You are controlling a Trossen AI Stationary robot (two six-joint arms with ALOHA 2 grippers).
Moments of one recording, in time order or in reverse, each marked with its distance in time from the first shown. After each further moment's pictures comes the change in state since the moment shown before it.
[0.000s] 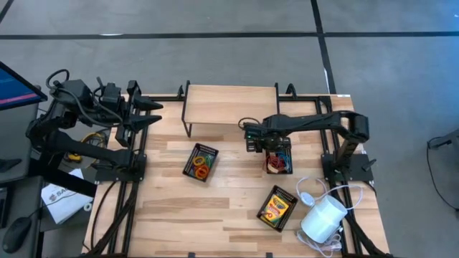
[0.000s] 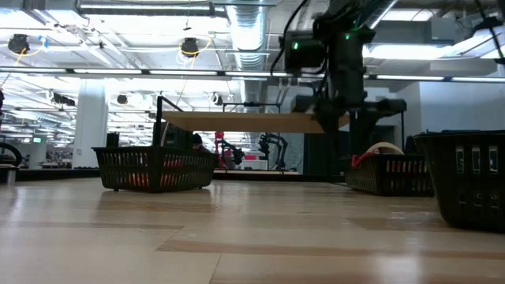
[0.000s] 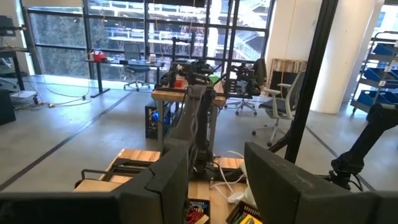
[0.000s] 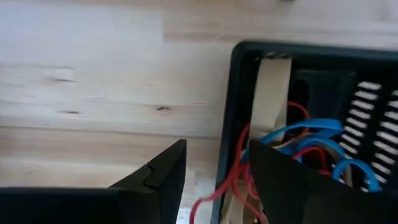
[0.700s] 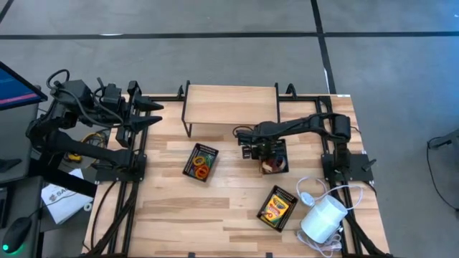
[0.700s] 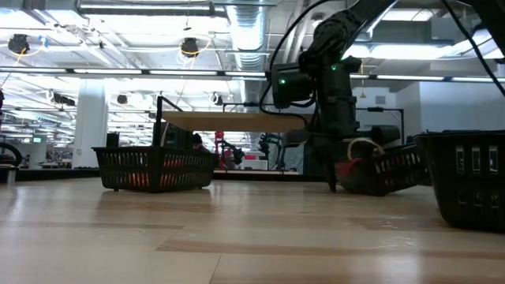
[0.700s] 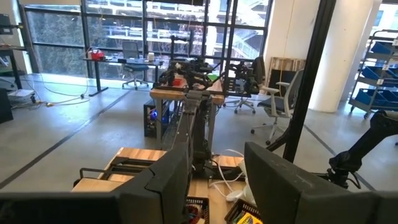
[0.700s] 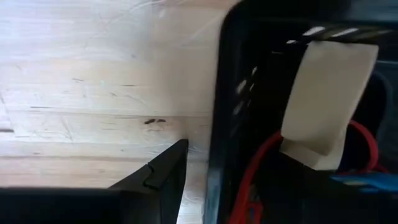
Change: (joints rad) left arm 0.000 0.000 0.000 -0.006 0.004 0.000; right arm 0.007 0.188 0.002 0.090 -0.077 -0.012
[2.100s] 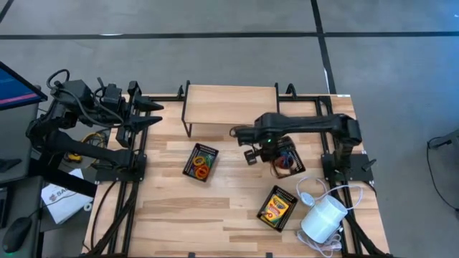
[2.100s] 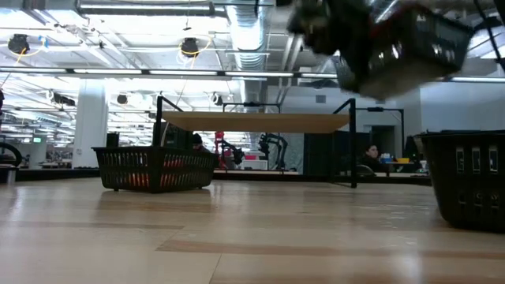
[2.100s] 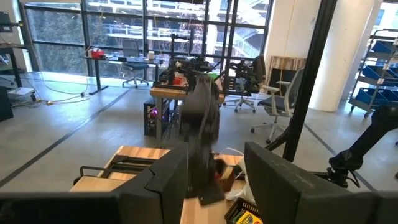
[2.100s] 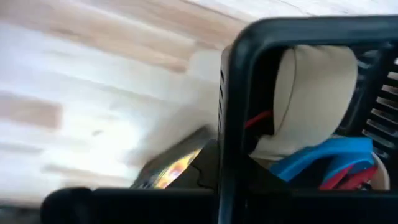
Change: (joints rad) left arm 0.000 0.000 0.000 -0.006 0.000 -0.003; right arm 0.127 -0.100 0.487 -0.646 -0.091 -0.118
